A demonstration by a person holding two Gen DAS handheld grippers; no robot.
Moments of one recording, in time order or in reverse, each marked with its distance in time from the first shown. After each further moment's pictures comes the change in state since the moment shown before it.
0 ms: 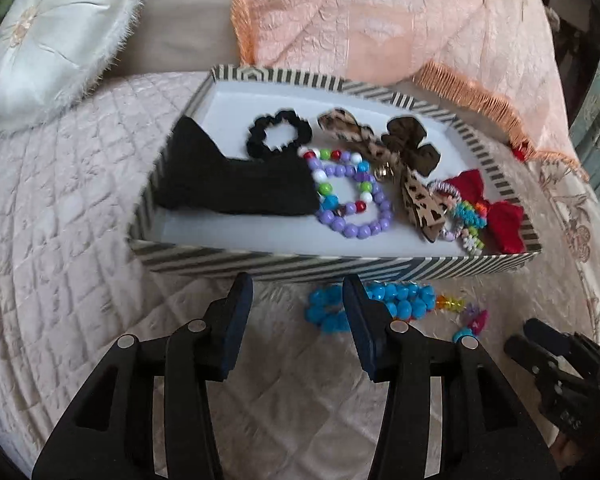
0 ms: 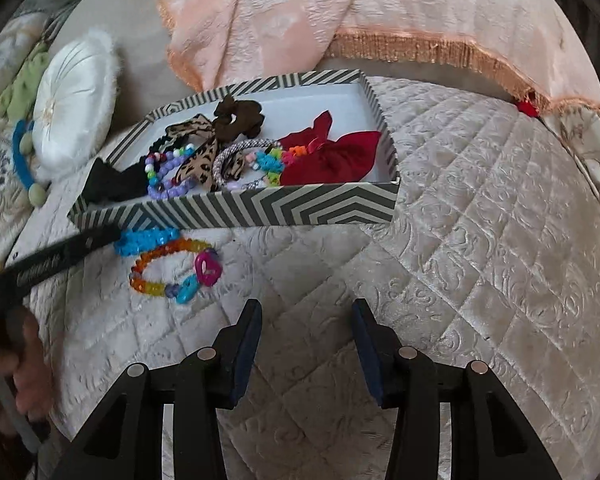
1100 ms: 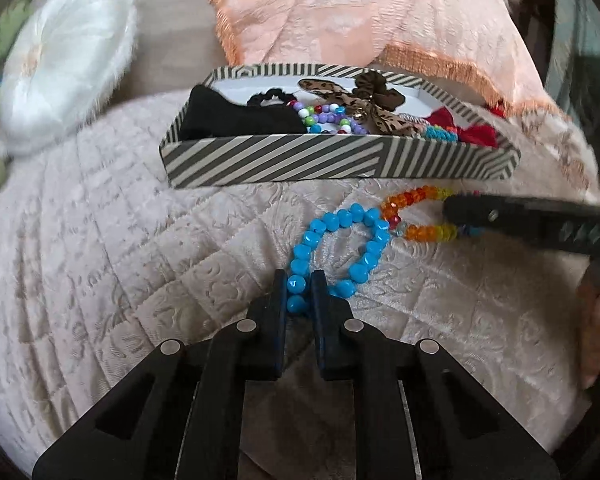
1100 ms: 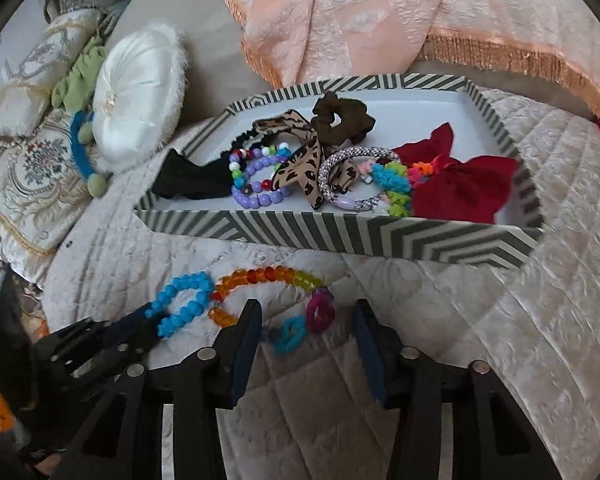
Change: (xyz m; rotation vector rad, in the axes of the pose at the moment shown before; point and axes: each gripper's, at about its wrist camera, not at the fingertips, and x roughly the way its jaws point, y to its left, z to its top) left arm -0.027 0.010 -0.081 0.125 -0.111 0.000; right arm 0.033 0.047 0.019 -0.085 -0.018 0.242
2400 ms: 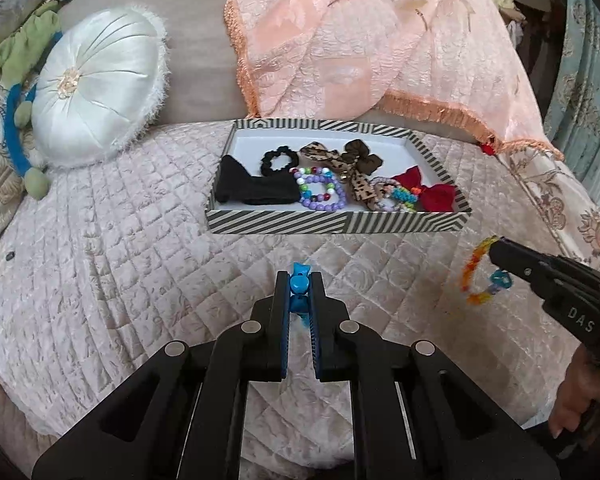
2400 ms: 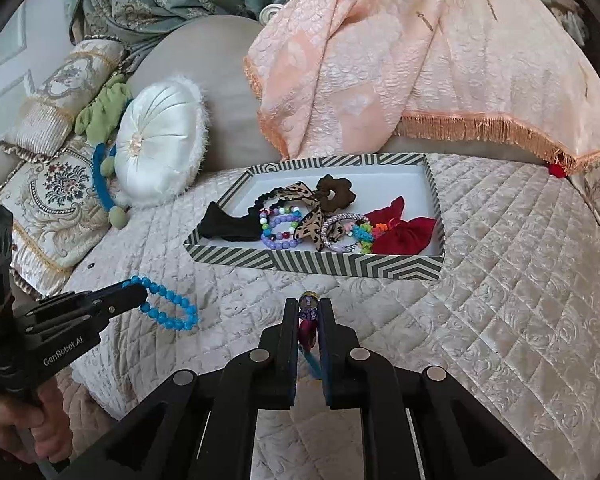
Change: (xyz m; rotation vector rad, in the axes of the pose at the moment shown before) left arm -0.101 -0.021 0.035 -0.042 -0.027 0.071; right arm -0.121 0.024 -0.022 -0.008 -0.186 -0.062
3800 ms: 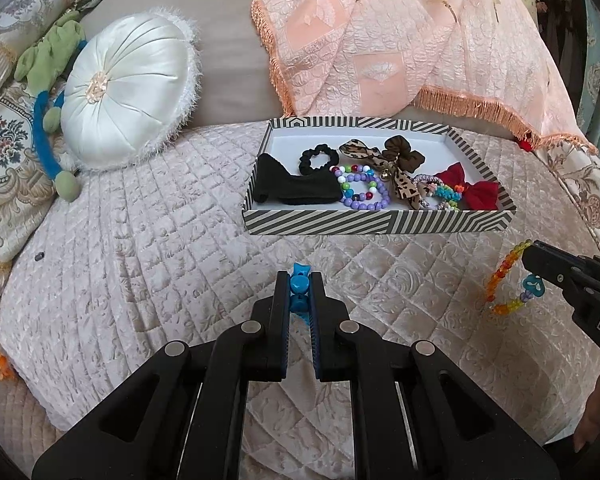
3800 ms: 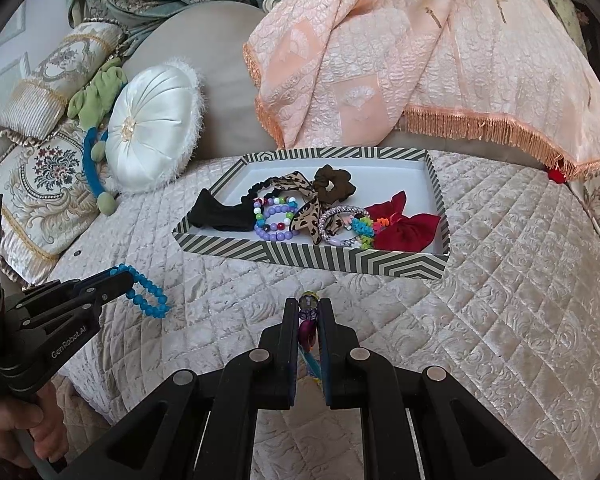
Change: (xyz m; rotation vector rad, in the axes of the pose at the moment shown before) left arm 0.011 0.005 -0.007 0.008 -0.013 0.133; right arm 0.015 0.006 -0.001 -0.035 0.023 -0.041
